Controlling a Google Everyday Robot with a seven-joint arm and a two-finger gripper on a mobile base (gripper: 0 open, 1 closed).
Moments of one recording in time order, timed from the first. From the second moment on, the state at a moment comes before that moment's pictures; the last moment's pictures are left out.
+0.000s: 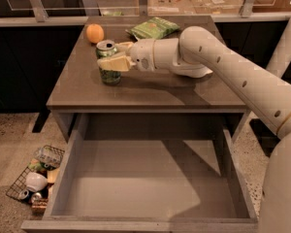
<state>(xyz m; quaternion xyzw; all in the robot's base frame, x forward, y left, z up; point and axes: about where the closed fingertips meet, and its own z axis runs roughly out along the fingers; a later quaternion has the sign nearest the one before) 0.693 0.094 0.877 -0.48 0.60 0.39 0.51</state>
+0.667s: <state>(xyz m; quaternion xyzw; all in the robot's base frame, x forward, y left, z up) 0.691 0.101 0.877 -0.48 0.60 0.39 0.51</state>
